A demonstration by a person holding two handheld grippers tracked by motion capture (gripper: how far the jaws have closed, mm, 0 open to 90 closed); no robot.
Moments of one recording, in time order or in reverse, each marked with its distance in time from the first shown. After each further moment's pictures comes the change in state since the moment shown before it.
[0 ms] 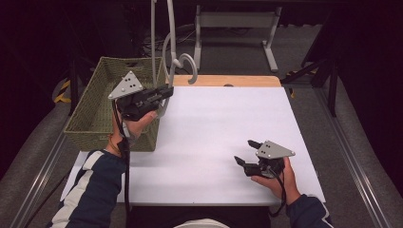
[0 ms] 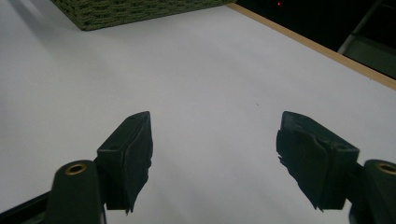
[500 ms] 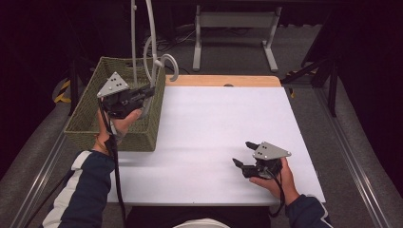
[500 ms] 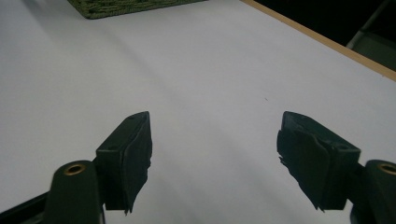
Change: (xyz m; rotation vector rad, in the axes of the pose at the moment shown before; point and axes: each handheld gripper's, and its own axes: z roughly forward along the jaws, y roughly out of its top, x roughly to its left) left arm 0.039 -0.026 -0.016 0.090 0.129 -0.034; right arm 0.003 -0.002 0.005 0.026 0.017 -0.019
